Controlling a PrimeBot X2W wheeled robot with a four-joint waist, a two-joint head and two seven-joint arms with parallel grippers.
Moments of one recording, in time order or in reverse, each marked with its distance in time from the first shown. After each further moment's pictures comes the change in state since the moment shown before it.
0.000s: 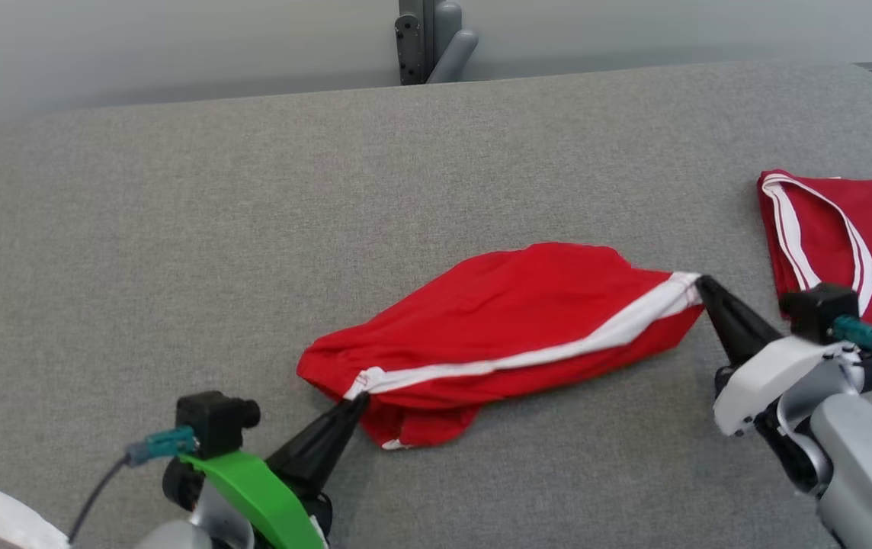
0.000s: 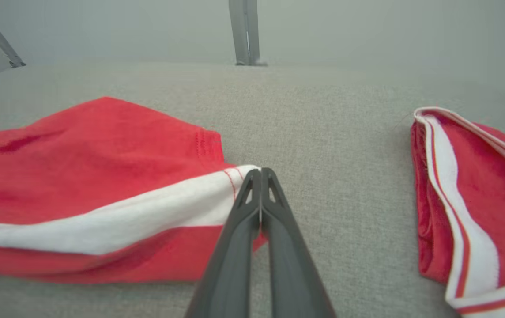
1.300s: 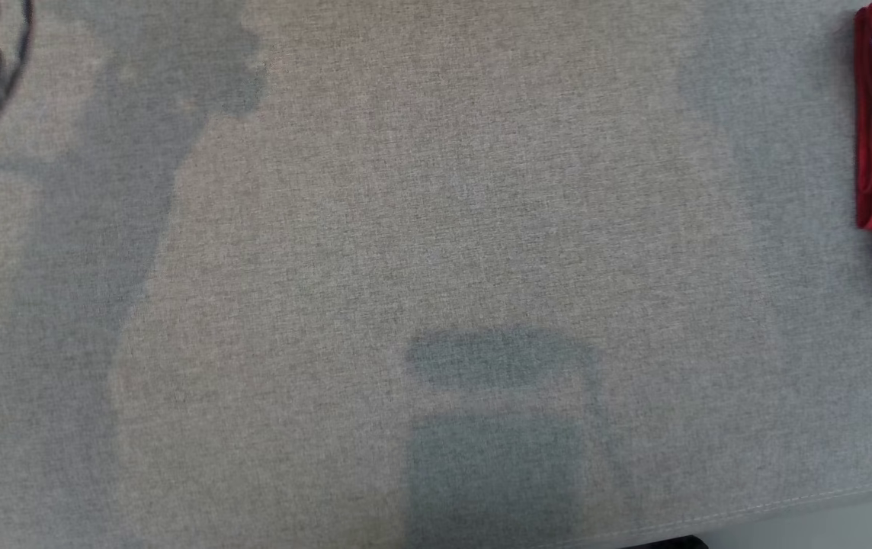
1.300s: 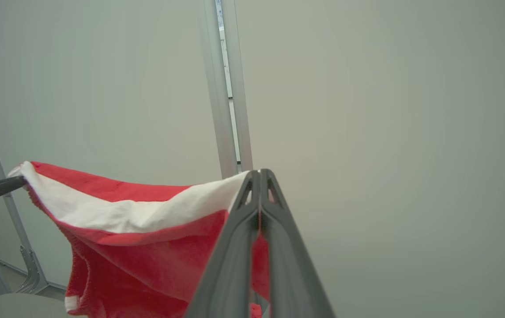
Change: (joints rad) left arm -1.276 0.065 0.069 0.215 0.031 0.000 0.178; right arm -0.862 0.025 -0.180 -0.249 0.105 0.000 0.072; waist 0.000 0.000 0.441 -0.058
